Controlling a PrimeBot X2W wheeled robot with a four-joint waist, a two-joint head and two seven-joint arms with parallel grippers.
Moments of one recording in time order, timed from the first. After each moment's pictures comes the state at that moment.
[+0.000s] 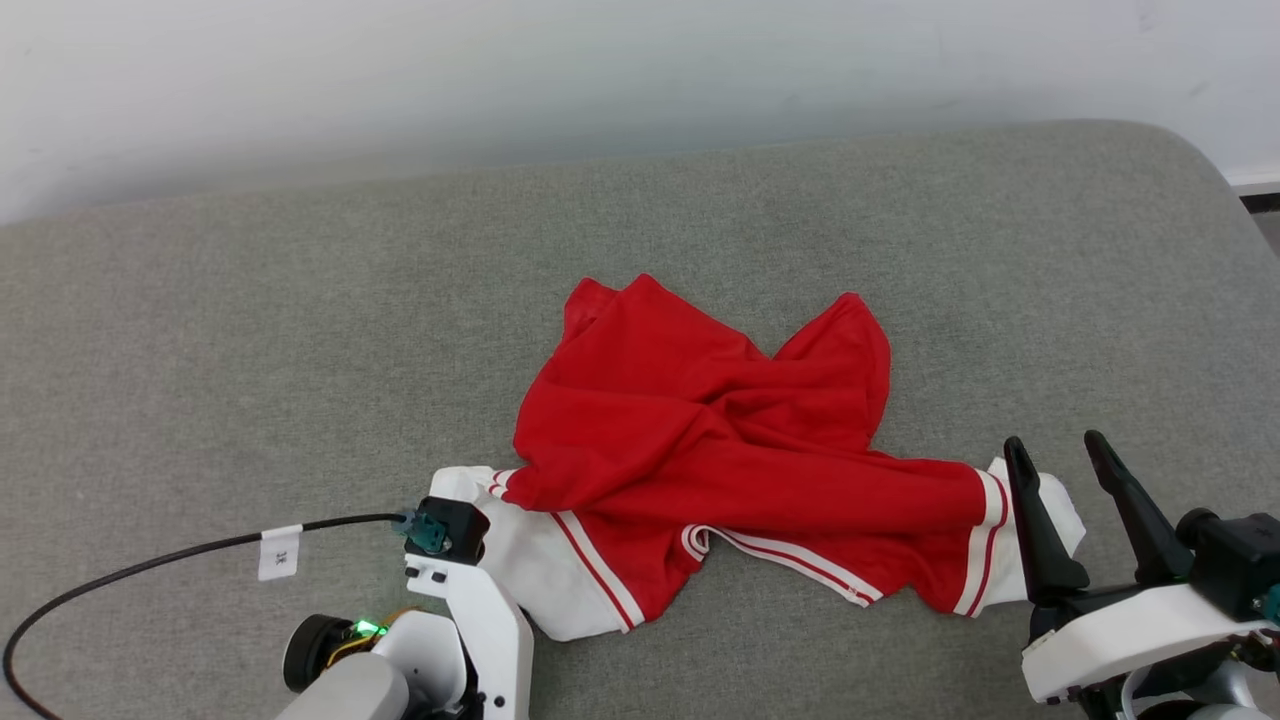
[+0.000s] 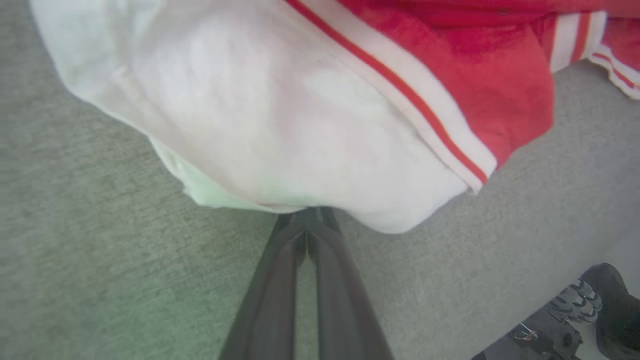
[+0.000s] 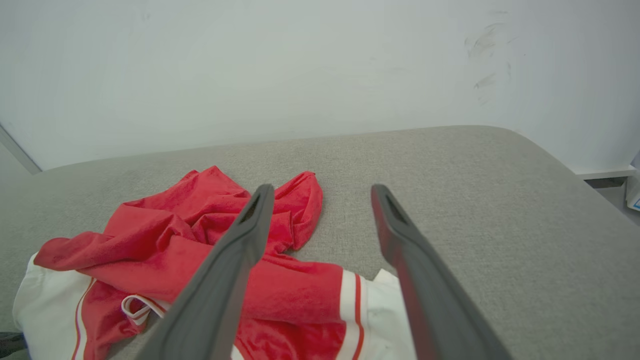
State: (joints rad) left arm -0.31 0.41 -0.70 0.27 -0.77 0.13 0.48; right arm 0.02 -0.09 -0.01 -0.10 0.22 0.13 0.00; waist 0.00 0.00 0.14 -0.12
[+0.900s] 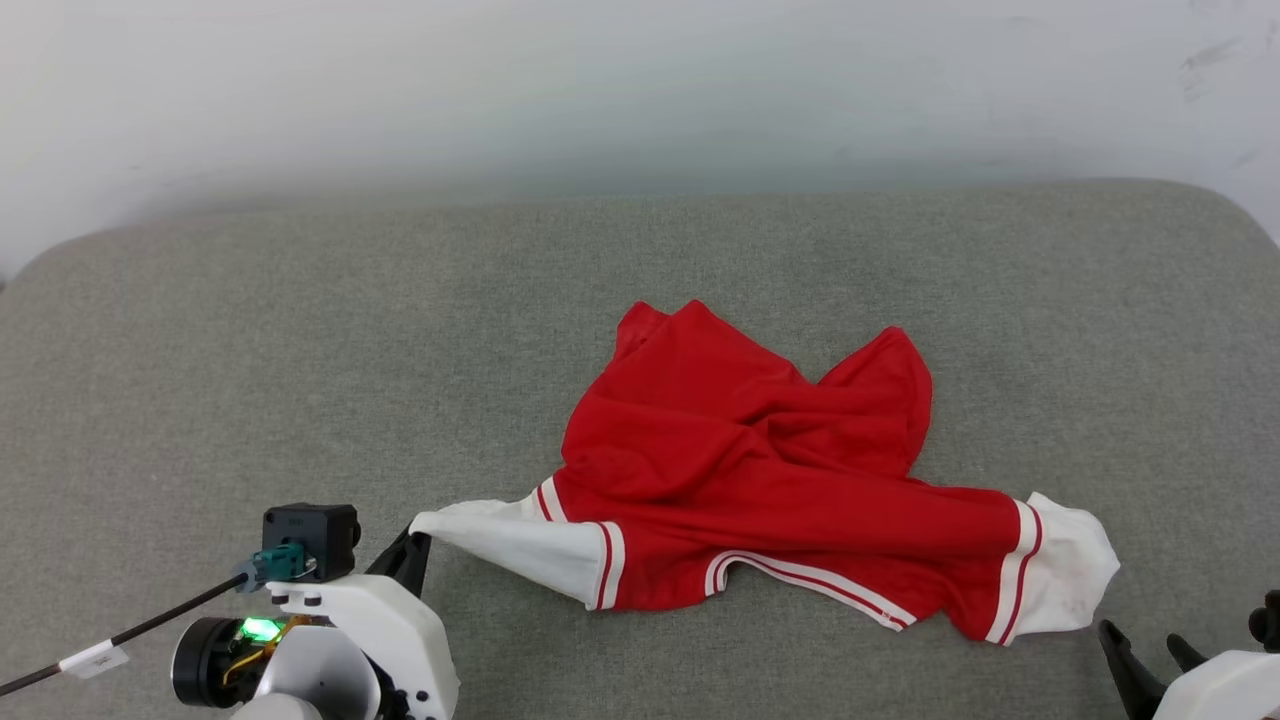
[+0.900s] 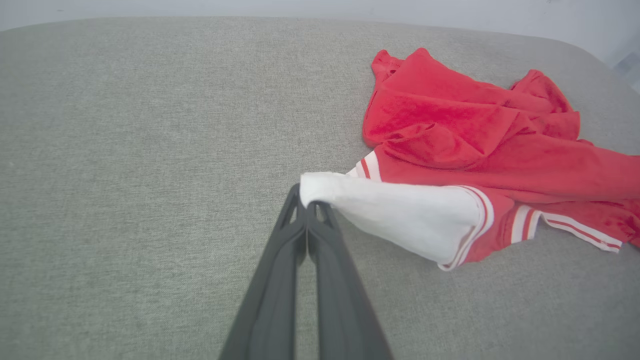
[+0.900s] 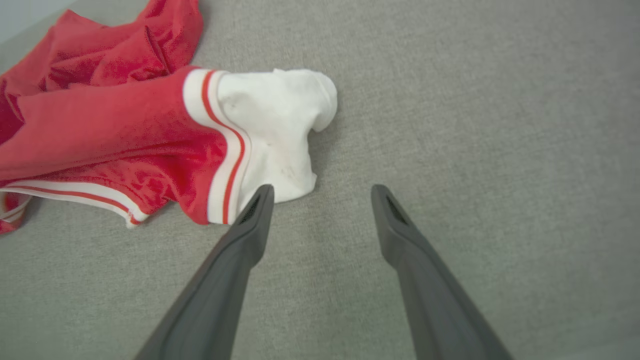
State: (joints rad) left arm -0.13 0.53 -0.53 -0.04 -0.71 0.33 0.19; right arm 0.12 -0.12 -0.22 0.05 0.35 0.13 0.39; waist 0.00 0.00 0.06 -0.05
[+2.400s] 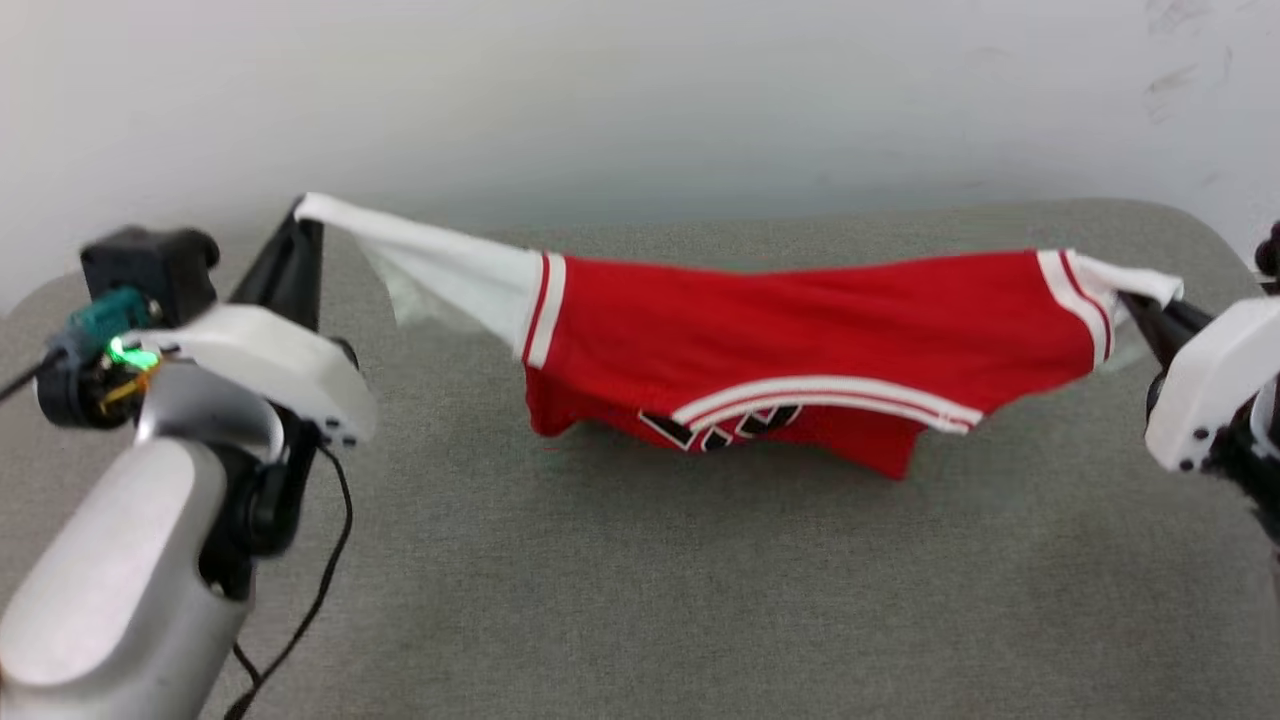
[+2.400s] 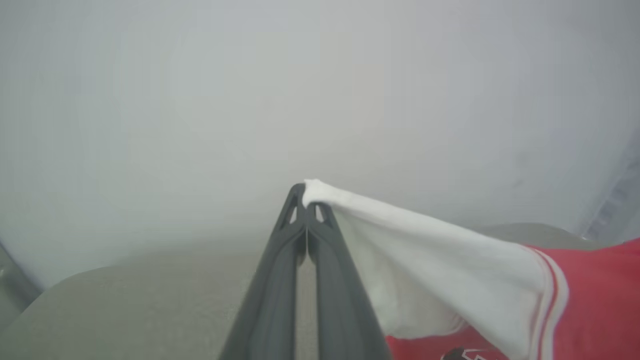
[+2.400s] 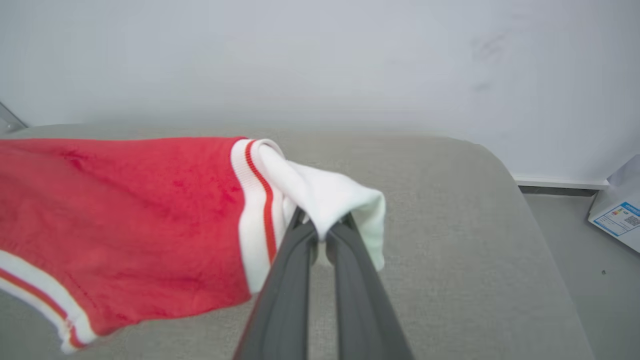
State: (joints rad) left arm -0.47 0.55 -0.41 0.00 -0.68 0.27 0.08; right arm -0.39 -0.32 -0.03 0.09 0.39 0.13 0.61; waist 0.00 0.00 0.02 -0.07
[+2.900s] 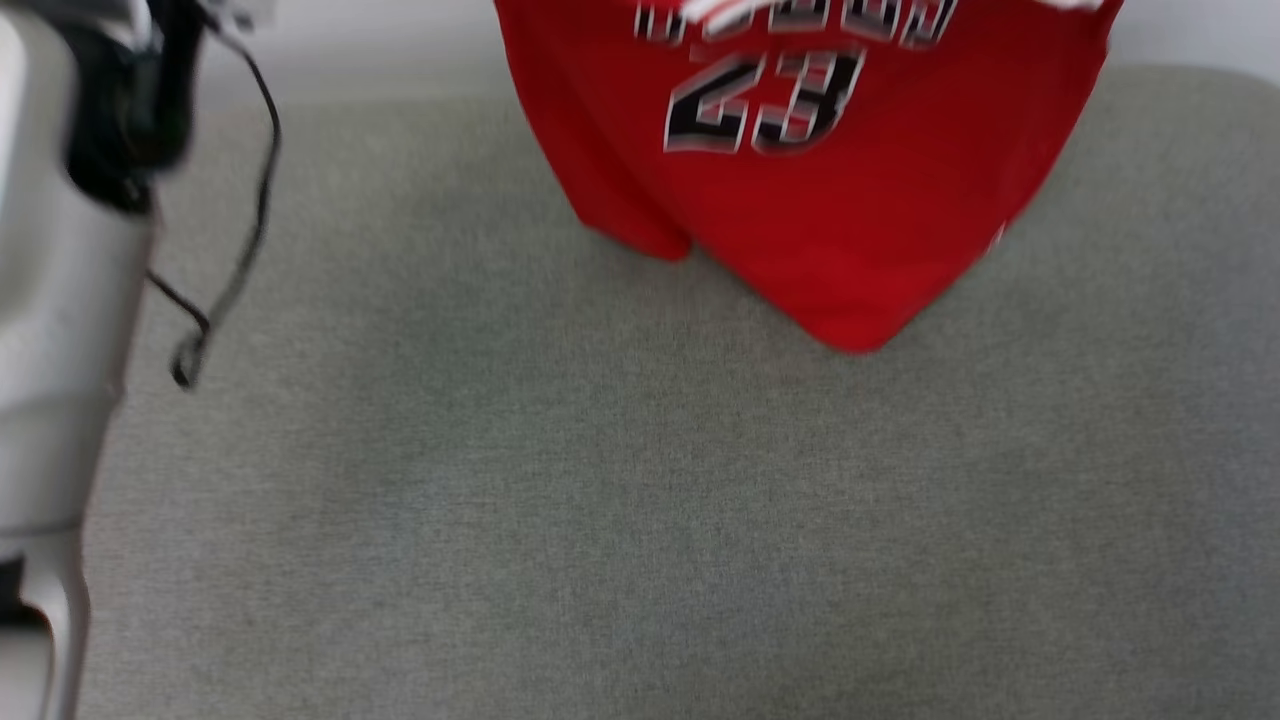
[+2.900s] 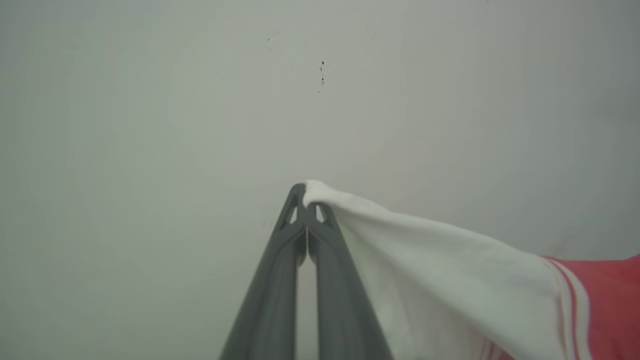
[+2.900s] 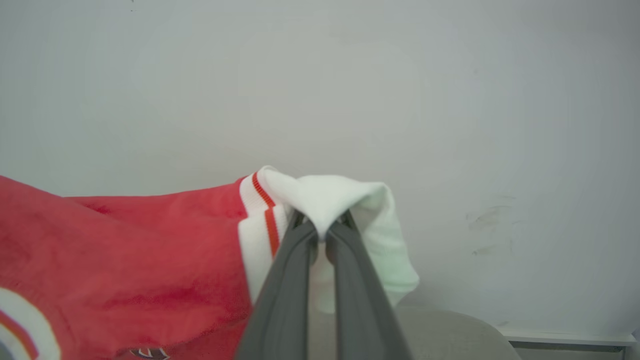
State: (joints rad) left arm -1.11 0.46 -0.39 0.35 -0.64 0.12 0.03; right arm -0.99 -0.37 0.03 0.32 0.43 0.13 0.40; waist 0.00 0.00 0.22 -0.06
